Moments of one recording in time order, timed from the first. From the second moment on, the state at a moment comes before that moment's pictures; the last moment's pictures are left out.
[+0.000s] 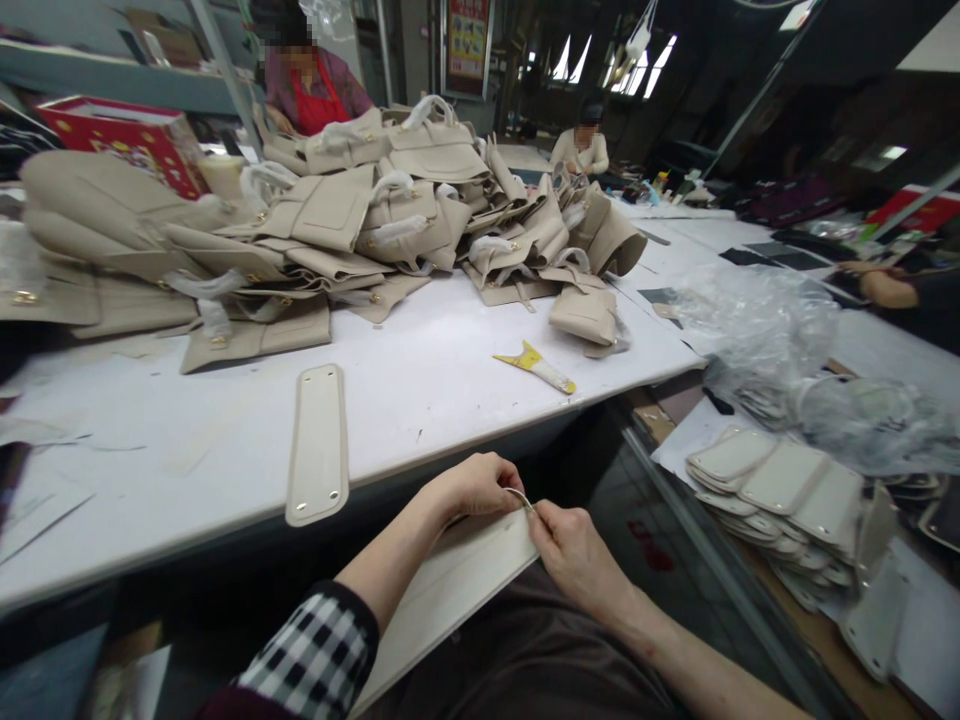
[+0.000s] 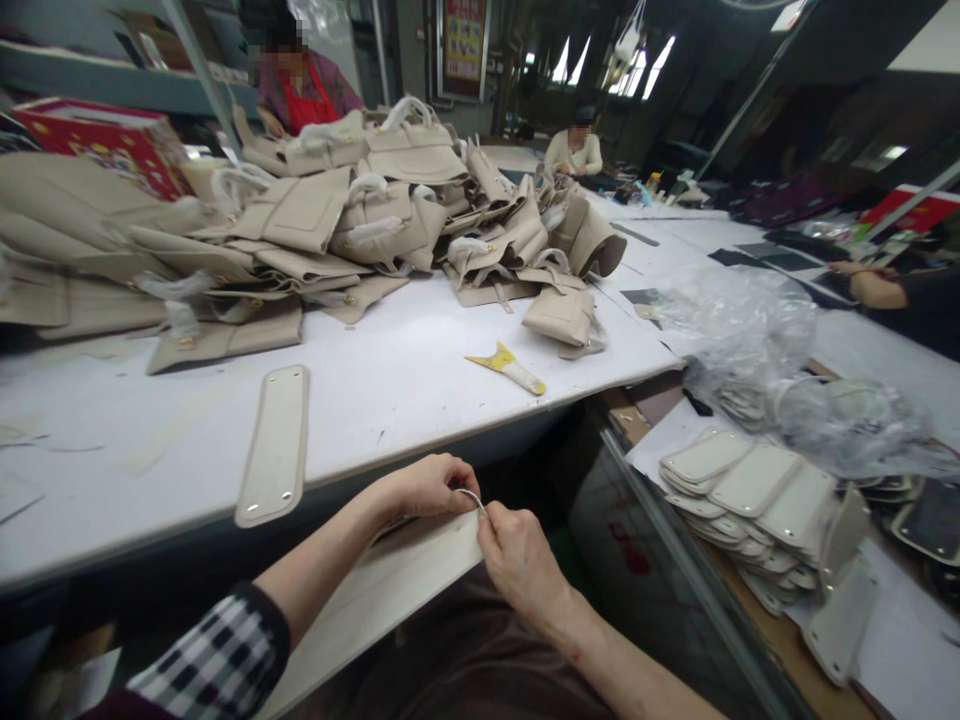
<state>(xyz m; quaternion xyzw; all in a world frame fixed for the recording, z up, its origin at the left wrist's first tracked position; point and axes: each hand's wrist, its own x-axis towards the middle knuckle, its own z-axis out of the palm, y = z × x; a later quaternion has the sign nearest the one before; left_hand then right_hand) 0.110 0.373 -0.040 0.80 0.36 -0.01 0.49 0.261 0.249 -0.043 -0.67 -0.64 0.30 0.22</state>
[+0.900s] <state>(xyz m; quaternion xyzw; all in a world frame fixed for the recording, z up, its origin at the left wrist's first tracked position) 0.109 0.373 -0.042 0.78 0.37 0.01 0.51 0.255 0.227 -0.079 -0.64 -0.33 0.52 0.45</state>
